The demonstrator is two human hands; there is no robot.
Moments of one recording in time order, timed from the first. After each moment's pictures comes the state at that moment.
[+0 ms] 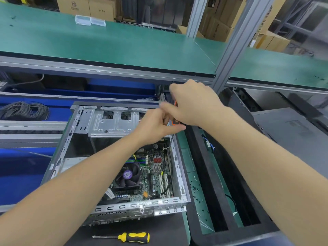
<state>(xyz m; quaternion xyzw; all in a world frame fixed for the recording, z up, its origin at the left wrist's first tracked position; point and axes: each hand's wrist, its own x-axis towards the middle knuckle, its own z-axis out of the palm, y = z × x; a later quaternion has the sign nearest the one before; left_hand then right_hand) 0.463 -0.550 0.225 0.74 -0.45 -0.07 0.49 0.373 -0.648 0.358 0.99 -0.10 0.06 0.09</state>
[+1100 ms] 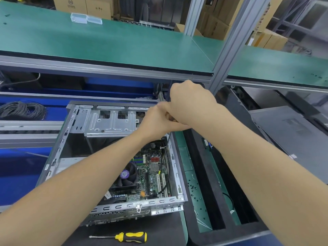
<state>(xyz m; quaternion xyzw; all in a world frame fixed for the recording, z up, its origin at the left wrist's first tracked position) 0.459 -0.572 0.228 0.73 -0.41 -0.10 0.54 0.377 -0.631 0.360 0.98 -0.19 0.02 0.07</state>
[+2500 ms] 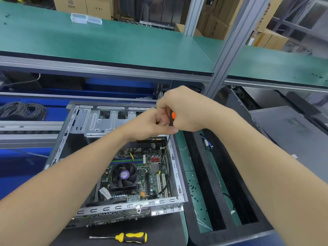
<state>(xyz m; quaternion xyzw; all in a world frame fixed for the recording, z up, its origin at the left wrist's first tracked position) 0.474 -0.538 0.236 0.62 -0.51 -0.31 0.51 0.362 -0.637 0.373 1.00 0.01 -0.08 -0.02</state>
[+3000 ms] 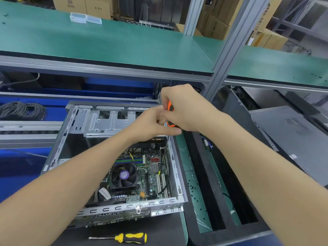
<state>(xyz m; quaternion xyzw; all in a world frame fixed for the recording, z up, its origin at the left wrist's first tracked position) 0.471 -0.548 0.226 0.64 -0.46 -0.25 0.56 0.367 -0.639 0.355 1.00 -0.07 0.03 -0.04</state>
